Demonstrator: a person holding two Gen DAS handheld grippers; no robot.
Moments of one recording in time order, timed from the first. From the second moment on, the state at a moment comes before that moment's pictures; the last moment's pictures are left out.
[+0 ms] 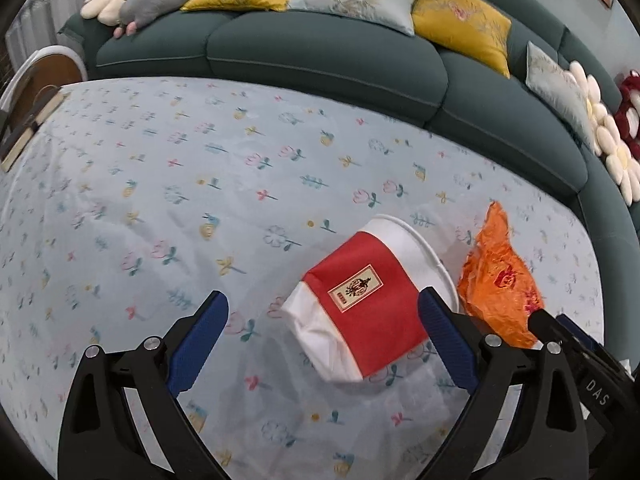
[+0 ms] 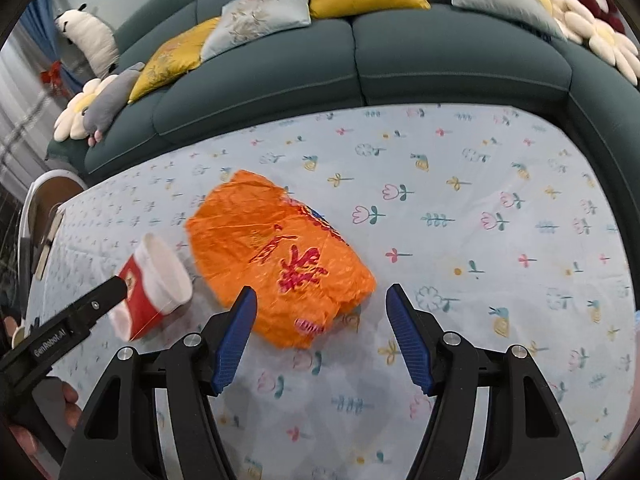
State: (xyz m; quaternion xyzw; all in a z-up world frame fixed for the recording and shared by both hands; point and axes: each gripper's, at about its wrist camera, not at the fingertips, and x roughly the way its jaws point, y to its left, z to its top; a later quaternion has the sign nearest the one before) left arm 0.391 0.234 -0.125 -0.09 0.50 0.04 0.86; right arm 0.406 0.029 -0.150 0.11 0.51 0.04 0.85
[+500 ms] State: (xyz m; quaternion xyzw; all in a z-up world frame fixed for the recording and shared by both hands) left arm 0.380 0.200 -0.130 -0.08 0.51 -0.06 0.85; right arm 0.401 0.040 -0.166 0.14 0.52 0.08 0.84
